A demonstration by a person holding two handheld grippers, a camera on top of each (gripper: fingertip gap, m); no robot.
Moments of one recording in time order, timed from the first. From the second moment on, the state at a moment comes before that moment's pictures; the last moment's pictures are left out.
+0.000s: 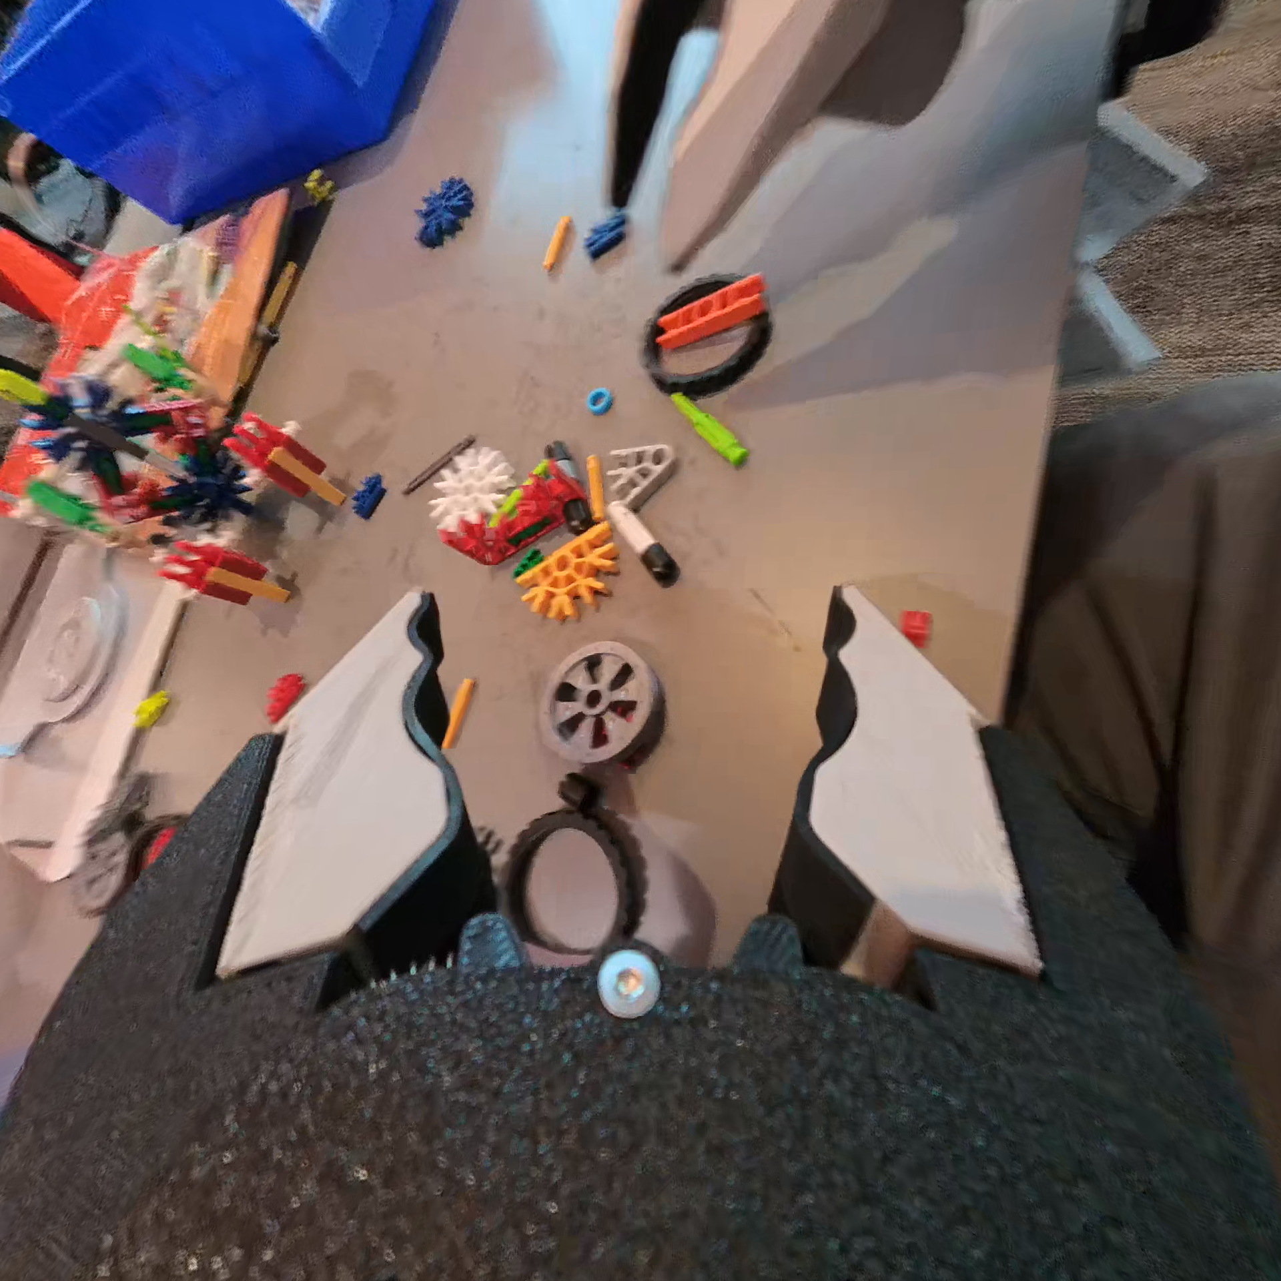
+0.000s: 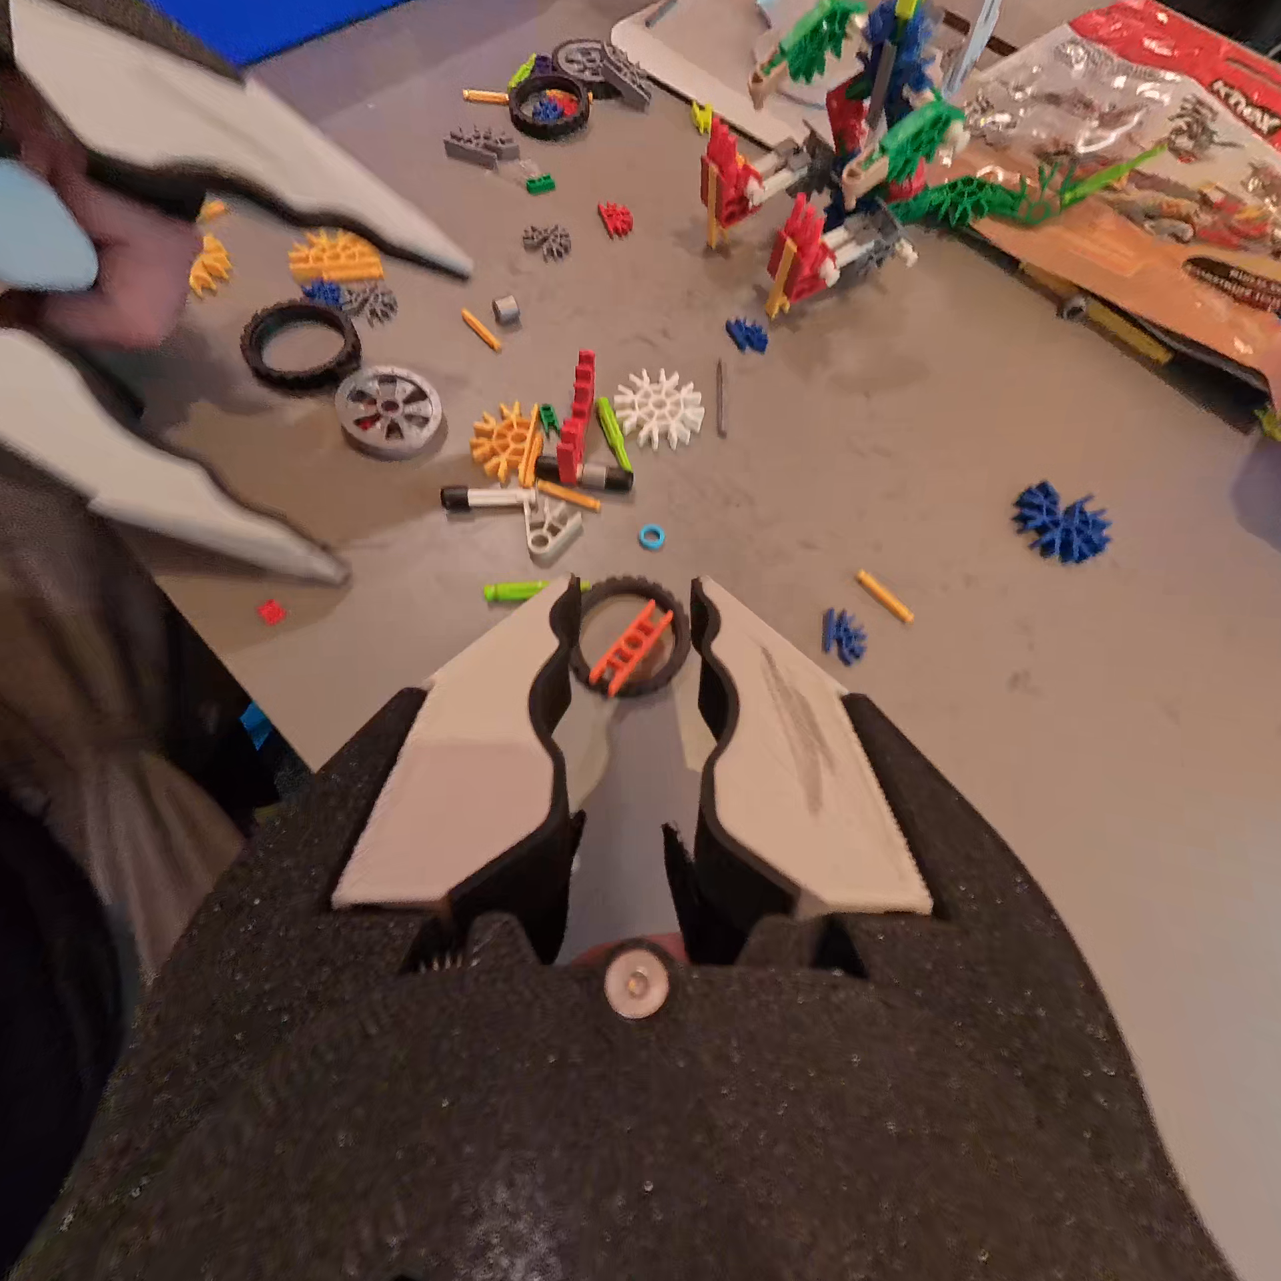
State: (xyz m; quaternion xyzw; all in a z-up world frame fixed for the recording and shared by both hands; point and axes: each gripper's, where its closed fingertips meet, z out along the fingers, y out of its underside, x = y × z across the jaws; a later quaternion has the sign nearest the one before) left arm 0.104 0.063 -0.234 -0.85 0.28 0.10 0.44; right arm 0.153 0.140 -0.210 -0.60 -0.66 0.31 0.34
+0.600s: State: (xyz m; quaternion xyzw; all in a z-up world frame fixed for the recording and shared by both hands) left arm 0.052 0.028 -0.220 -0.88 0.17 0.12 0.44; right arm 0.152 0.023 -0.250 -0.46 -0.80 0.32 0.22
